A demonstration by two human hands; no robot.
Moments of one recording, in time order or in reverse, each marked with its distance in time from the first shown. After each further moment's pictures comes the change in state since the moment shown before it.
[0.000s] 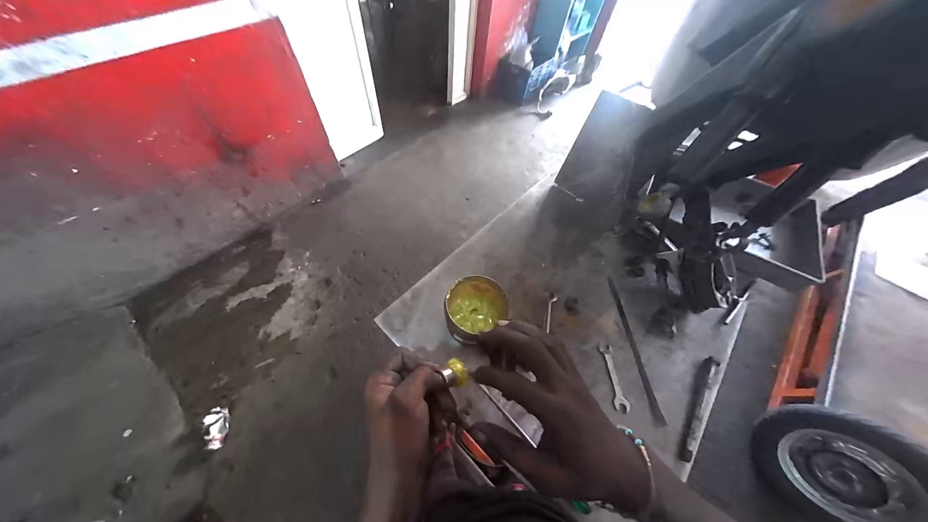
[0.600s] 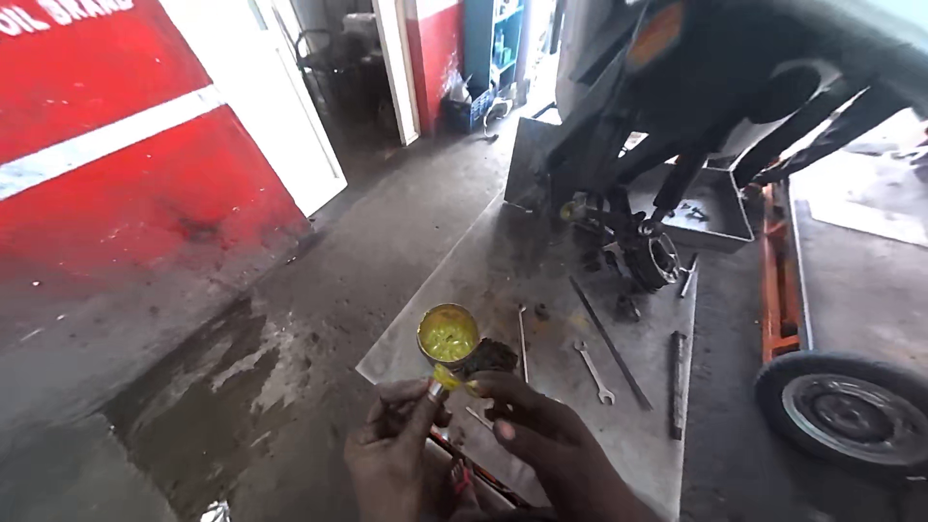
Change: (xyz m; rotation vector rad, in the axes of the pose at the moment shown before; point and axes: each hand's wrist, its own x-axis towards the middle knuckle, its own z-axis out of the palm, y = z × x) left_hand -0.008 -0.010 0.014 -0.084 -0.287 0.466; right_hand -0.027 -0.033 -0.010 0.980 0.320 0.552
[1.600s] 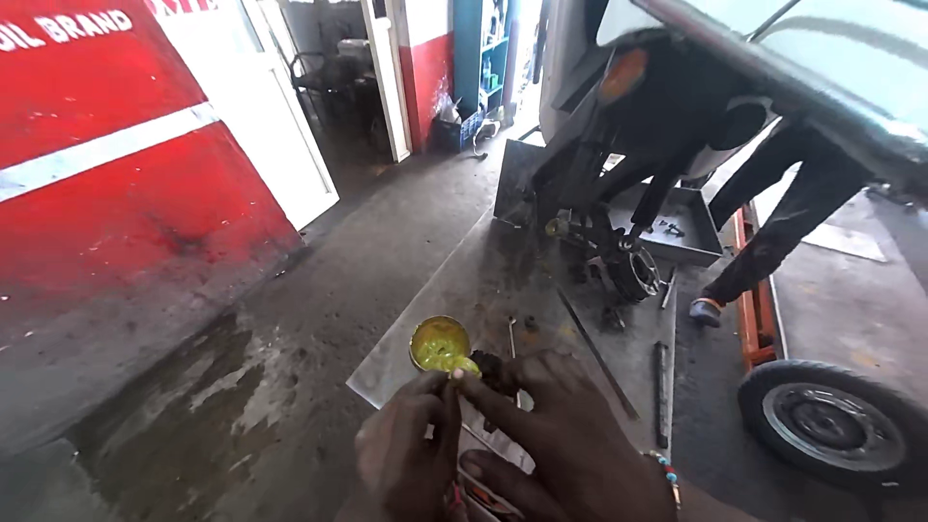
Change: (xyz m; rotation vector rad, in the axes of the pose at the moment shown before) left_hand 0.022 0.007 0.007 0.751 -0.219 0.806; right_hand 0.019 -0.046 -0.008 -1.271 -0.012 -0.609
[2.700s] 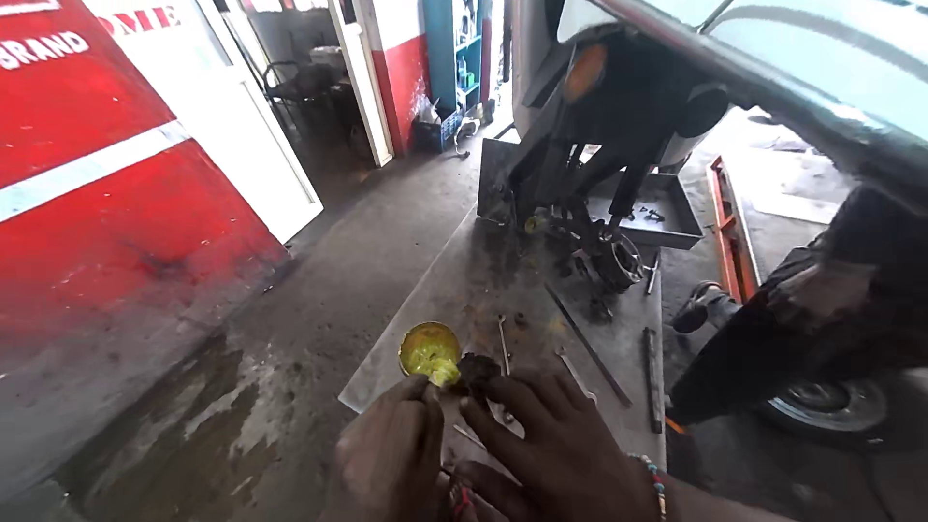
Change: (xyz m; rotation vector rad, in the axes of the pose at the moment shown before) left_hand 0.015 0.000 -0.007 0.230 -0.168 0.106; right_hand -0.015 0.005 0.008 -0.232 0.094 -0.085
